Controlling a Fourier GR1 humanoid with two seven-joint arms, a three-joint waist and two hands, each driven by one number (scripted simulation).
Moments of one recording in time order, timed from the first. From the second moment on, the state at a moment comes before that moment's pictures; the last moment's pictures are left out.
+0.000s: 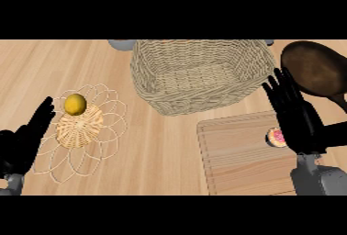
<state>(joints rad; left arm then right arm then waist) -0.02 0.60 -0.18 -1.45 0.27 0.22 0.04 -0.16 -0.23 0.06 -1.65 -0.44 -0.11 0.10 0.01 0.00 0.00</state>
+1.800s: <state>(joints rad) -0.04 0.30 -0.23 -1.63 0.27 0.35 -0.08 -0.06 -0.65 0.13 -2.14 0.44 0.13 1.06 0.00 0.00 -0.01</state>
